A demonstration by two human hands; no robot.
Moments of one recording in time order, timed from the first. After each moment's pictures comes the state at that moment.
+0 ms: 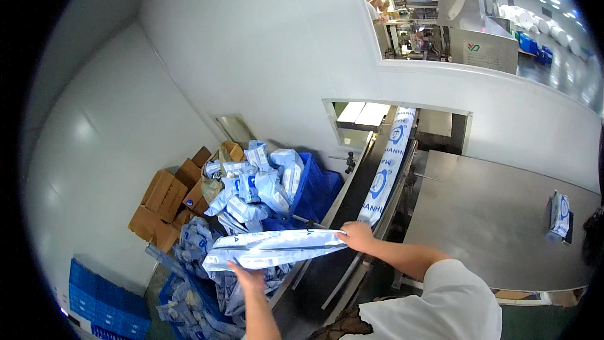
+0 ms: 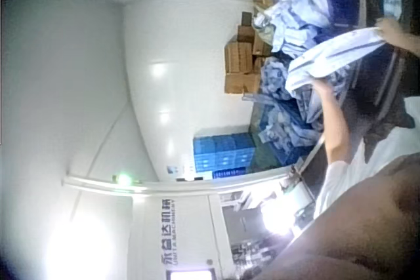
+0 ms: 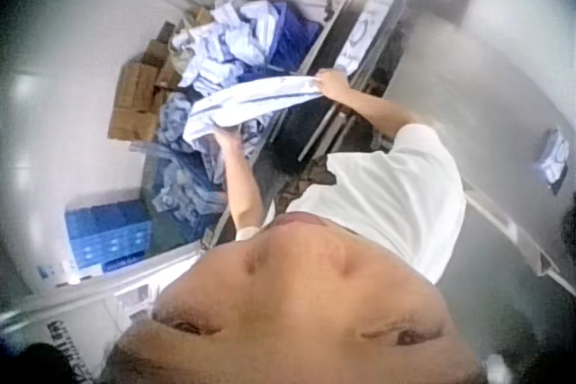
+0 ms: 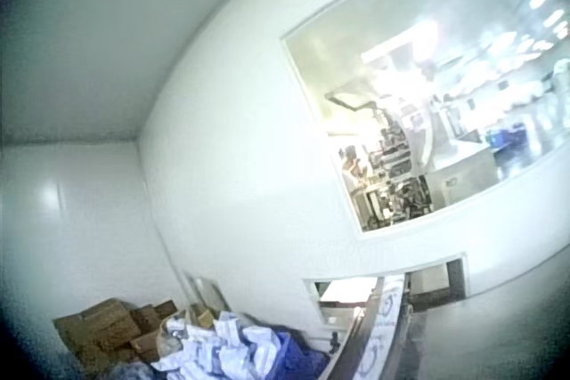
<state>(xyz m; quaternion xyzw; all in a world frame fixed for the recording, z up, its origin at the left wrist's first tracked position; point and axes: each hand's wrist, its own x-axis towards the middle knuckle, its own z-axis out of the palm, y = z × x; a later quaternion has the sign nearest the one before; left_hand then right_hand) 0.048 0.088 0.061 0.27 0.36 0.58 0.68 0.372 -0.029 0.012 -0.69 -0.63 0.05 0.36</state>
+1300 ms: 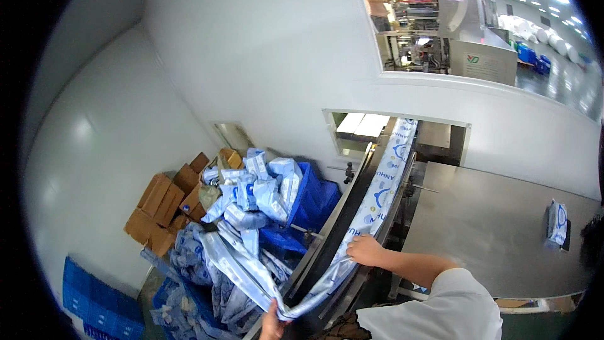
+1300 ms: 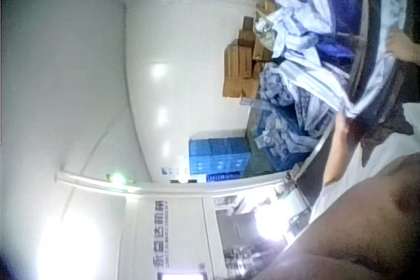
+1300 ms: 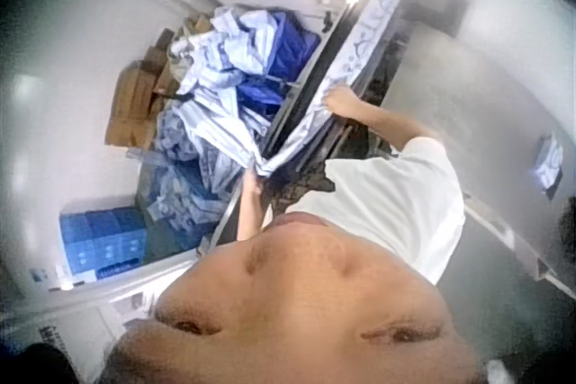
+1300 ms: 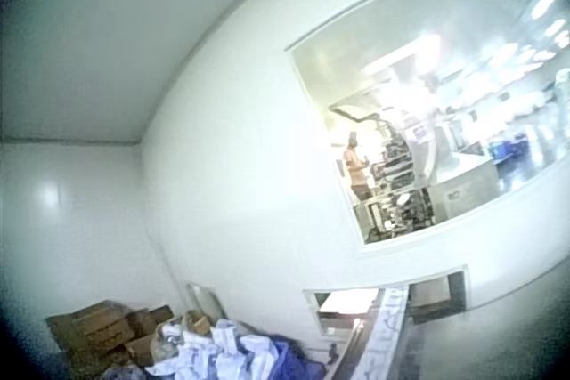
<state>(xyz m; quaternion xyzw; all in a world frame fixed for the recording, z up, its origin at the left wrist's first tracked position) 0.028 -0.036 0.040 0.35 0.60 0.30 0.65 0.389 -0.055 0.001 -0.58 -0.79 -0.08 0.15</state>
